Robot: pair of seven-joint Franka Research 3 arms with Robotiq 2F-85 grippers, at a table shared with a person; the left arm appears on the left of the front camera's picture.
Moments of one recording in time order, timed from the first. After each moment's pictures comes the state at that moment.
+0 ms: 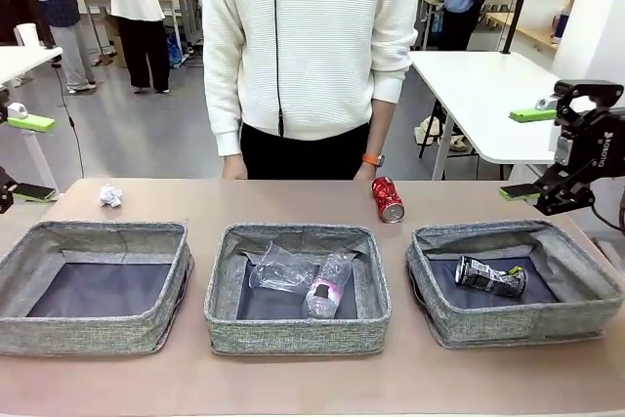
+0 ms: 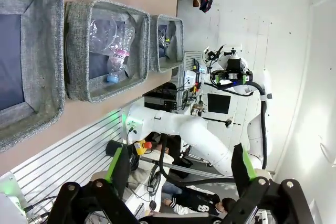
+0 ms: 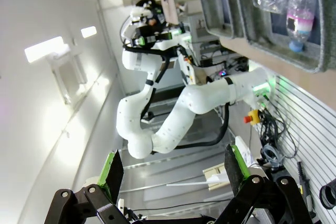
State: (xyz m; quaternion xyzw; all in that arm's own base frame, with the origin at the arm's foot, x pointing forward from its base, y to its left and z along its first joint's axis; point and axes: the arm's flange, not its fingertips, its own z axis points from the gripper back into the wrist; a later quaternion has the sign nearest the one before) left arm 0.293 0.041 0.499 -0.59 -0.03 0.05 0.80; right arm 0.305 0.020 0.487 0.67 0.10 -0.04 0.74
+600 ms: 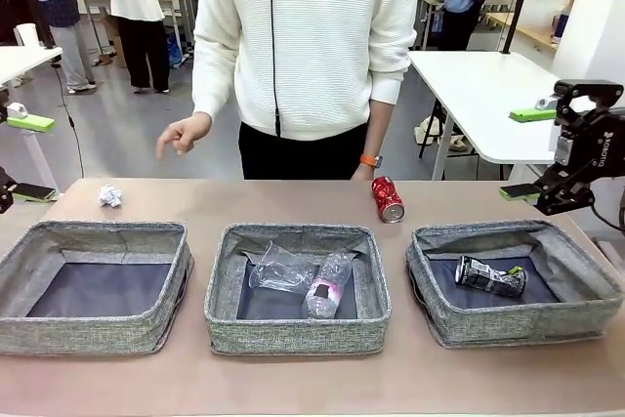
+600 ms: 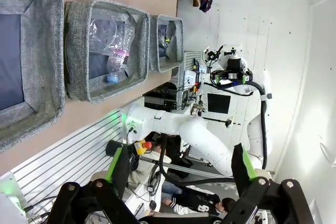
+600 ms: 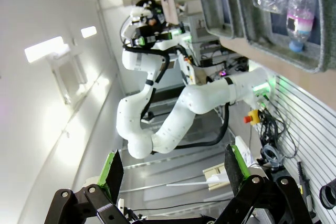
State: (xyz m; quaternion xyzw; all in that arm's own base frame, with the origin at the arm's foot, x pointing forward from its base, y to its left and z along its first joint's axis) left arm 0.293 0.041 0.499 -0.59 -0.03 0.05 0.80; right arm 0.305 0.020 0.487 0.67 0.10 -0.04 0.74
